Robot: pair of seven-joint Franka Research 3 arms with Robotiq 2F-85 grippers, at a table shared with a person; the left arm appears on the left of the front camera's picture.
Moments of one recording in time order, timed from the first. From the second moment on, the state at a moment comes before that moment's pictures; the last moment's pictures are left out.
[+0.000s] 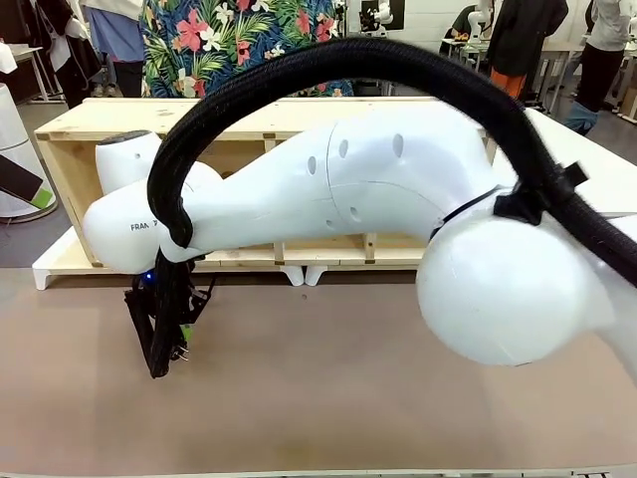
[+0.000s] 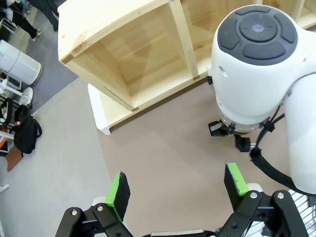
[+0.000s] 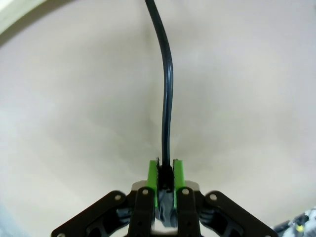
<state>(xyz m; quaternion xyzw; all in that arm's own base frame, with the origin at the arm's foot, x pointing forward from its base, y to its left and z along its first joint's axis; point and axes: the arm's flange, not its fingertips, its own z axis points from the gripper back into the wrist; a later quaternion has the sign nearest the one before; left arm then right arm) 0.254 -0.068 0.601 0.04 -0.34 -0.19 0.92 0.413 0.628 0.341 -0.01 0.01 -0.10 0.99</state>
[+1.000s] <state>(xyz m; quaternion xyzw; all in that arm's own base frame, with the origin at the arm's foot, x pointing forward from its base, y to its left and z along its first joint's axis) 0.254 -0.068 0.601 0.04 -0.34 -0.19 0.92 0.358 0.526 0.385 -0.08 0.07 -0.11 0.99</state>
